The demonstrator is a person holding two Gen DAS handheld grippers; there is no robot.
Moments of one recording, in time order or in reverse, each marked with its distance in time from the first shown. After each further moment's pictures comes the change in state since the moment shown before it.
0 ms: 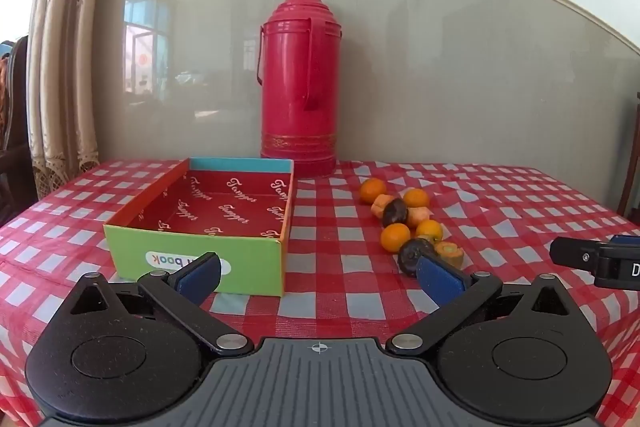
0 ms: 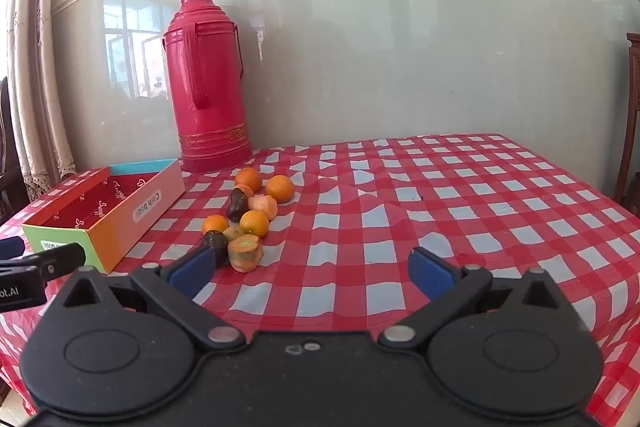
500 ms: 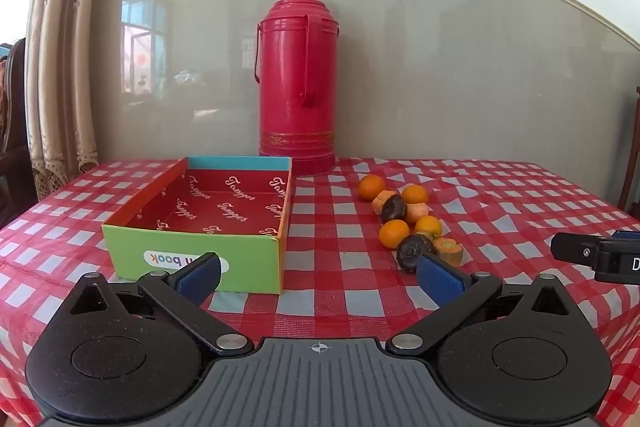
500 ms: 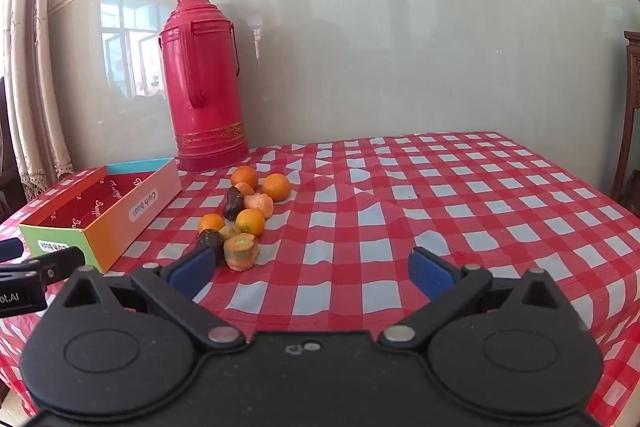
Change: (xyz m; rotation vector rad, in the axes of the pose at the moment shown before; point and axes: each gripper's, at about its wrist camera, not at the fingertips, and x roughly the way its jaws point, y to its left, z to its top) left arm 0.001 -0.002 -0.001 0.018 0.007 0.004; right arm 0.000 0.000 0.000 0.002 0.003 -0.015
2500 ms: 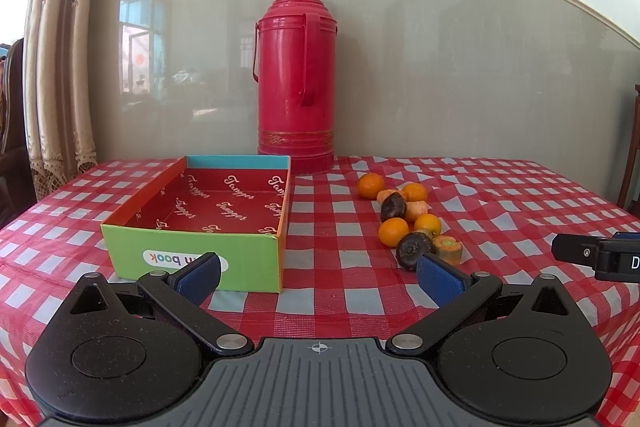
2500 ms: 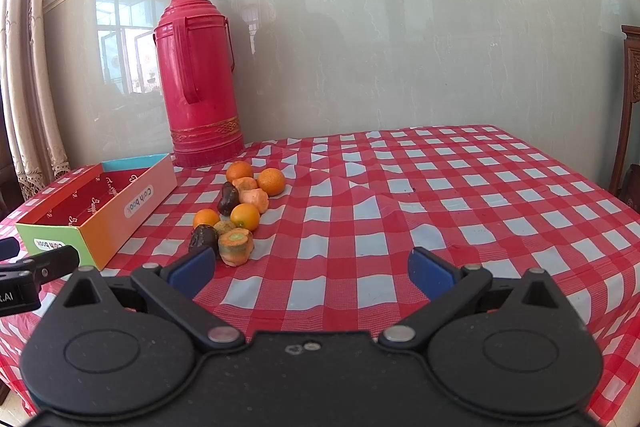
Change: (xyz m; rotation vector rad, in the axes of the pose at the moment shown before) left arm 0.001 0.000 0.001 0.006 0.009 -0.003; right arm 0.000 -0.002 -0.001 0.004 0.015 -0.005
